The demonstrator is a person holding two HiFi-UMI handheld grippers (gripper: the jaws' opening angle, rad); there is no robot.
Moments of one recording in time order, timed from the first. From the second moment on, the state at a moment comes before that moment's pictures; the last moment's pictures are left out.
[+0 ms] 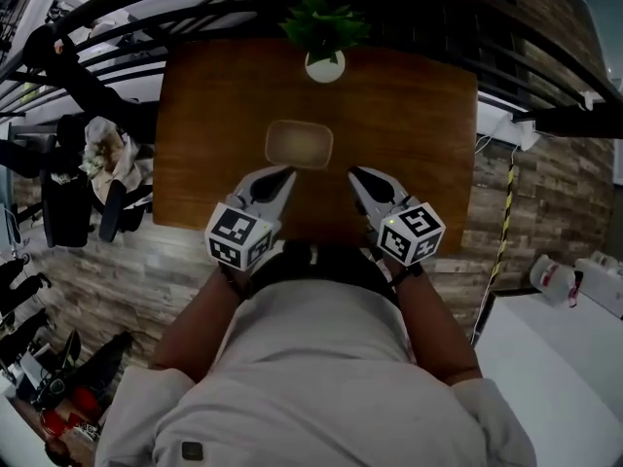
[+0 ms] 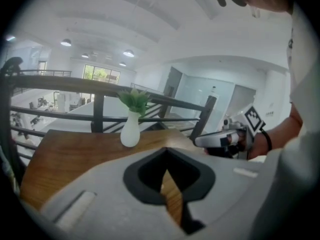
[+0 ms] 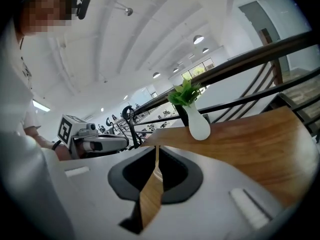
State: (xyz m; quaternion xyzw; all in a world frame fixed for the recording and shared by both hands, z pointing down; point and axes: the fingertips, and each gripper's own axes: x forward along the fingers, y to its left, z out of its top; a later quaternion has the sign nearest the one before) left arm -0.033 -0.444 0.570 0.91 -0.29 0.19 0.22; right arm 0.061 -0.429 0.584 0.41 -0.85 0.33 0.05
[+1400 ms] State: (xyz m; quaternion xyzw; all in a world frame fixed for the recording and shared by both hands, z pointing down) left arm -0.032 -0.466 0.718 0.88 -0.30 0.26 0.27; right arm 0.024 -0.445 0.795 0.28 -0.79 0.54 0.09
